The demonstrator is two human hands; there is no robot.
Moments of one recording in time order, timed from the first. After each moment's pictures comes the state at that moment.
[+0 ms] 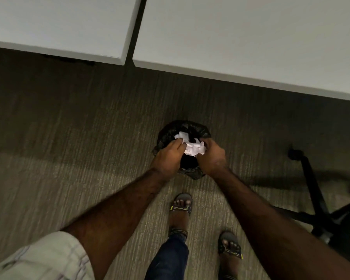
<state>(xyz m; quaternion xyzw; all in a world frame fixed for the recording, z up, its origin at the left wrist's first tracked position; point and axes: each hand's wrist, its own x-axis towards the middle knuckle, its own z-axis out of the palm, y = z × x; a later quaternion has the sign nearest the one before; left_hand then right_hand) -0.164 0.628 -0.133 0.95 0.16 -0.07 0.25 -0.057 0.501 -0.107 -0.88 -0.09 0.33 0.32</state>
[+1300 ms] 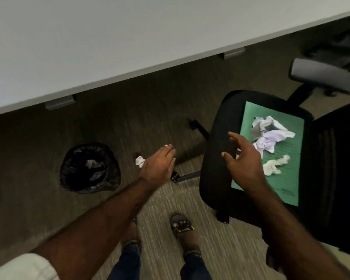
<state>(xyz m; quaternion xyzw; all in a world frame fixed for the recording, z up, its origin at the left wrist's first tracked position) -0.042 0.271 -0.061 0.97 -0.12 0.00 0.22 -0.003 0.008 0.020 -0.91 0.07 0.08 0.41</state>
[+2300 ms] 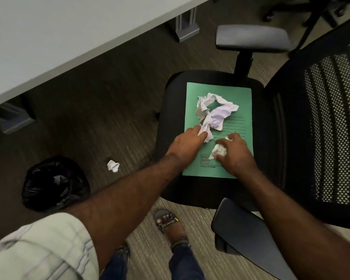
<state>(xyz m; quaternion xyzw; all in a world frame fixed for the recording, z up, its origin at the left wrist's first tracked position) 0.036 0.009 -0.053 0.94 -0.28 -0.14 0.12 -0.014 -0.176 -0.042 -0.96 0.09 0.20 0.19</state>
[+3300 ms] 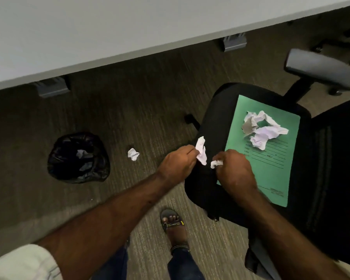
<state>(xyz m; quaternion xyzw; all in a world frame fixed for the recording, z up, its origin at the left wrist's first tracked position) -0.029 0.163 -0.050 0.94 -0.18 0.00 0.30 -0.008 -0.020 0.010 -0.97 0.00 0.20 0.15</state>
